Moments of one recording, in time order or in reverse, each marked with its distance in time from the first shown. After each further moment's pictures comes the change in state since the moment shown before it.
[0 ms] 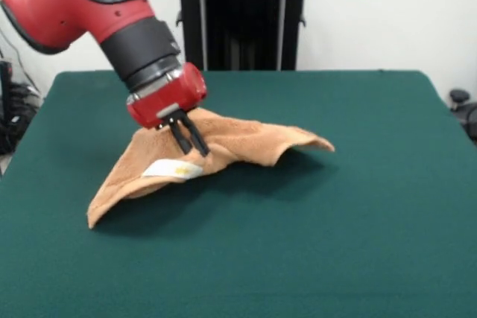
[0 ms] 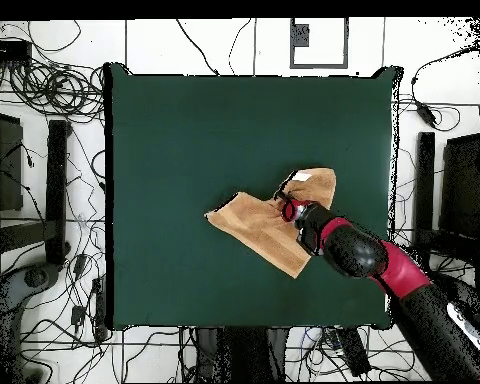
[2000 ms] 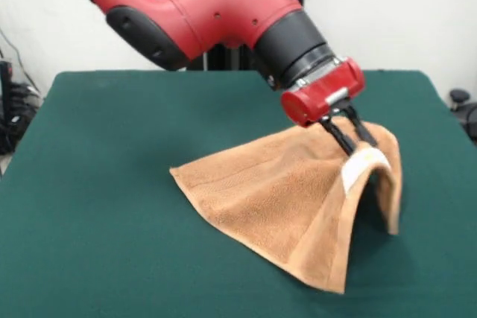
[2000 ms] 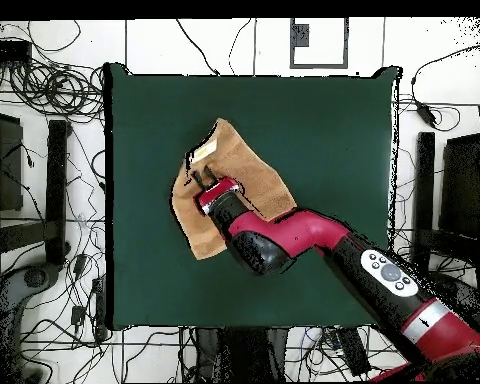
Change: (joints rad) arm 0.335 -0.036 0.053 0.005 -0.463 -0.427 -0.026
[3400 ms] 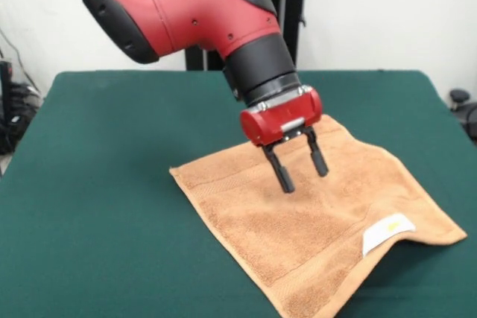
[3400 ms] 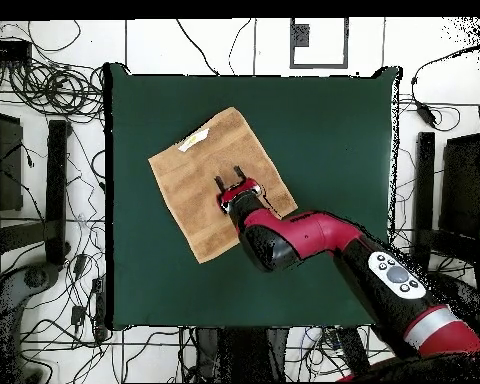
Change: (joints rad) arm 0.134 -0.114 -0.252 -0.066 0.111 0.051 0.000
